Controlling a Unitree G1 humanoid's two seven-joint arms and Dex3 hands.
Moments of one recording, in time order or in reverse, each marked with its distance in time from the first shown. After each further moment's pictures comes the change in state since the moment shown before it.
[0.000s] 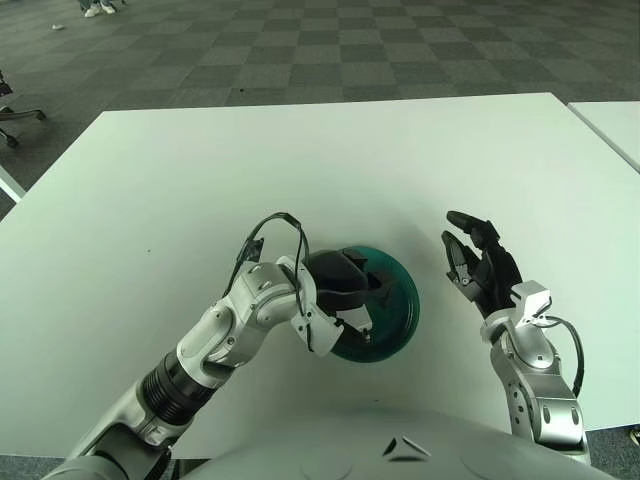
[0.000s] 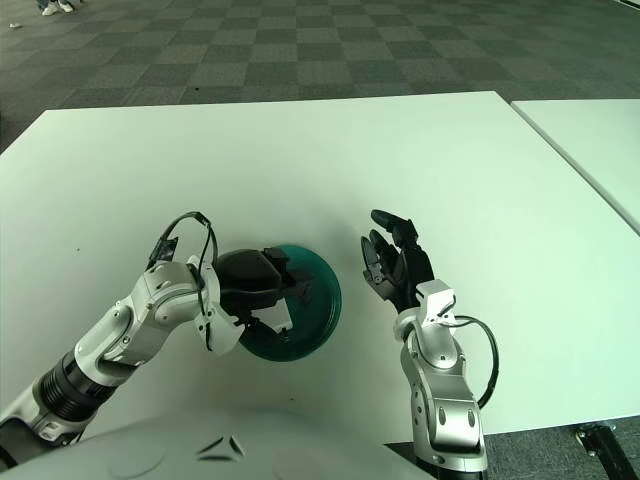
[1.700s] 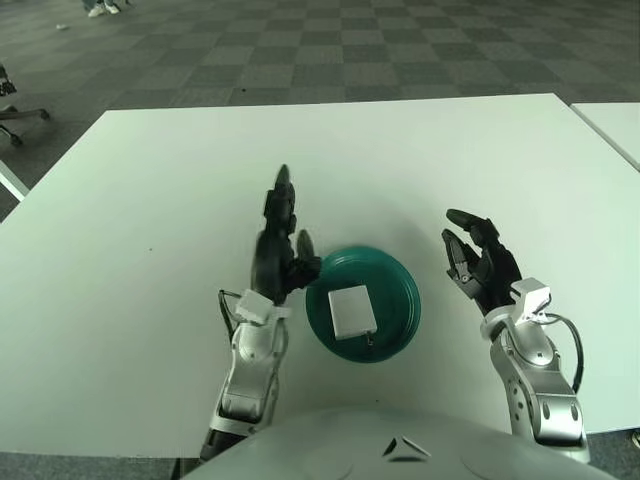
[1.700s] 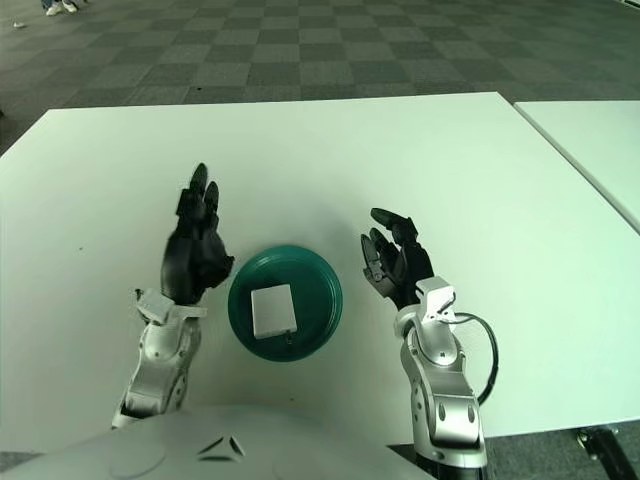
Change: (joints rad) left arm 0.443 -0.502 0.376 0.301 -0.844 -0.347 0.959; right arm -0.009 -0.001 -0.003 0.006 0.001 0.007 0.001
